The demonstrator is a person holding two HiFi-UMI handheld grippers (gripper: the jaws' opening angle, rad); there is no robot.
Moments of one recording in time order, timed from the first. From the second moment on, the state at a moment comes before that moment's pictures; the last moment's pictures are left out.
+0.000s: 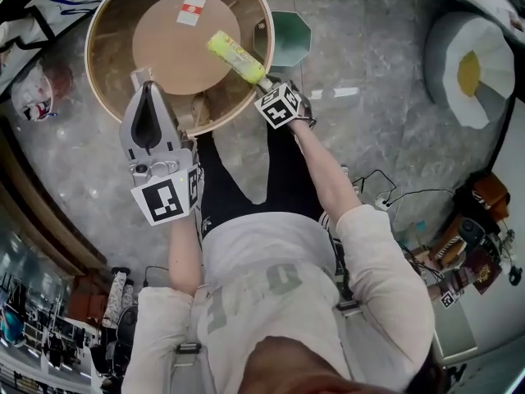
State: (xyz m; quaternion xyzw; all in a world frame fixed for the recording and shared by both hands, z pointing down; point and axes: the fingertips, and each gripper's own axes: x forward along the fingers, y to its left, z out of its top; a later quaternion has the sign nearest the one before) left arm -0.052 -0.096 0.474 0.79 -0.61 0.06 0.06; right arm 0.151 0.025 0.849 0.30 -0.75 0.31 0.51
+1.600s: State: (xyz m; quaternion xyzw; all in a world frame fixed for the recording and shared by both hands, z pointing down) left arm 0.001 -0.122 0.287 0.84 -0.54 -0.05 -0.03; right arm 0.142 -0.113 0.371 0.53 -0.83 0.11 0.11
